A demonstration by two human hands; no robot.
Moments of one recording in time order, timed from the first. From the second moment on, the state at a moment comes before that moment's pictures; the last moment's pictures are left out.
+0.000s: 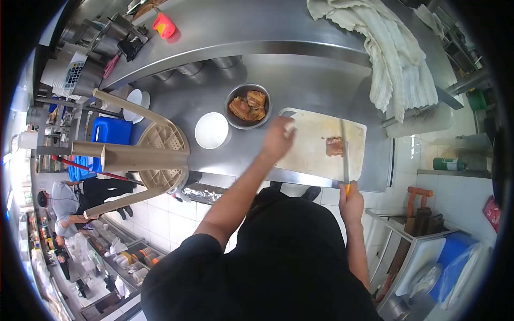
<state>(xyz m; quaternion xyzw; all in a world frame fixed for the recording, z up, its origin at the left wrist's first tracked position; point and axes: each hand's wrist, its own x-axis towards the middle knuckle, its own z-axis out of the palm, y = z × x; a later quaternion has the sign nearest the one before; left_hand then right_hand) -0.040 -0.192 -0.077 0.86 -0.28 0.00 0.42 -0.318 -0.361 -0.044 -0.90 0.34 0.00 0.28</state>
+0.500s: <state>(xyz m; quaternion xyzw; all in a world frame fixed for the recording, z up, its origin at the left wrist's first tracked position) 0.113 -0.129 -0.063 0.94 -0.28 -0.06 0.17 -0.308 -0.369 -0.059 -0.91 0.28 0.06 0.29</state>
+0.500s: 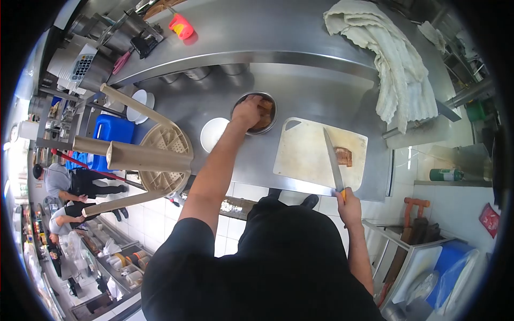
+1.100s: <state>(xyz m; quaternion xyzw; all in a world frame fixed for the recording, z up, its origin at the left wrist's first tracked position) 0.113 -0.121 0.023 0.92 -0.34 -0.15 0.15 -0.313 -0.365 -0.069 -0.91 0.29 0.07 0.29</state>
